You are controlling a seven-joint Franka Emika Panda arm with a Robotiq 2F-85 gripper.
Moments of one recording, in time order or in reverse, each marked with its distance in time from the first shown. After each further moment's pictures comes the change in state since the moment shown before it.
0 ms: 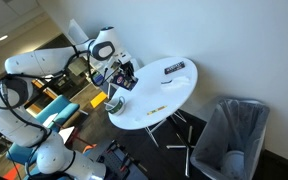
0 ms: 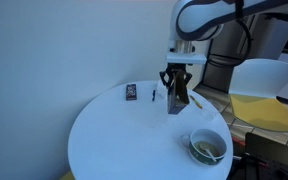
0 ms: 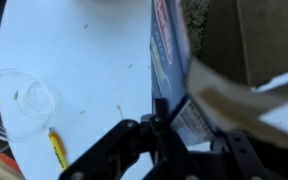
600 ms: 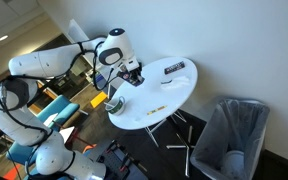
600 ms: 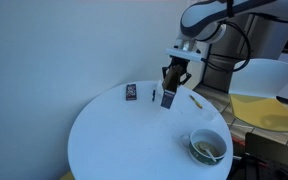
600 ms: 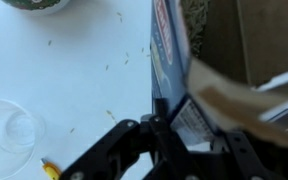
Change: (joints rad) arm -0.064 0.039 -0.067 -0.011 0.231 0.064 0.087
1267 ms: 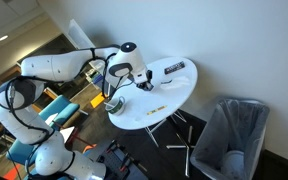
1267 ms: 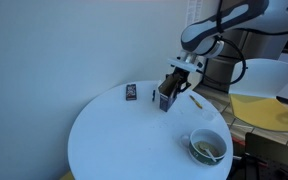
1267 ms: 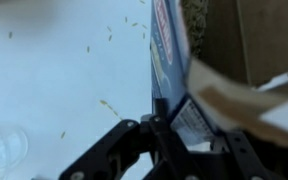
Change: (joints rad) arm -0.044 0.074 -0.023 -0.080 0.128 0.156 0.038
